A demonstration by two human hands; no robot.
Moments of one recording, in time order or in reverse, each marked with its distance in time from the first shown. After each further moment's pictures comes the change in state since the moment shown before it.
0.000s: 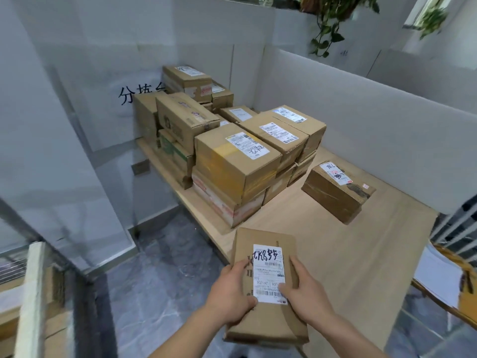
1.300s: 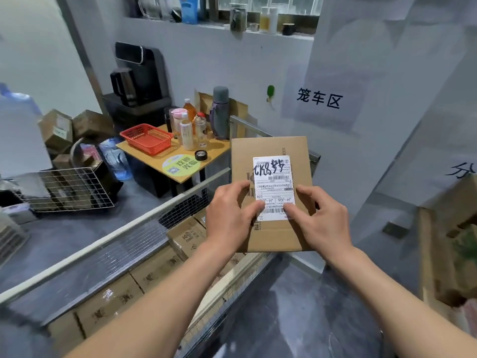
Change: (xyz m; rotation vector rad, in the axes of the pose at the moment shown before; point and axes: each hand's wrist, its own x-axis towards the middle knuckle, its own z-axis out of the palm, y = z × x) left_hand -0.283 -0.088 -0.195 -0.110 1.684 -0.648; right_hand -0.101 -0.369 0.169 0.191 -0.456 -1.418
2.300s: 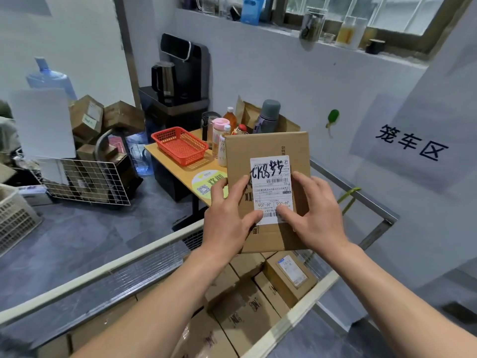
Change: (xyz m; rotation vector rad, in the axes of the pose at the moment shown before) left_hand 0.177 -0.132 -0.050 0.023 0.095 -0.070; right_hand 0.179 -0.060 0.190 -0.168 -0.186 -0.295
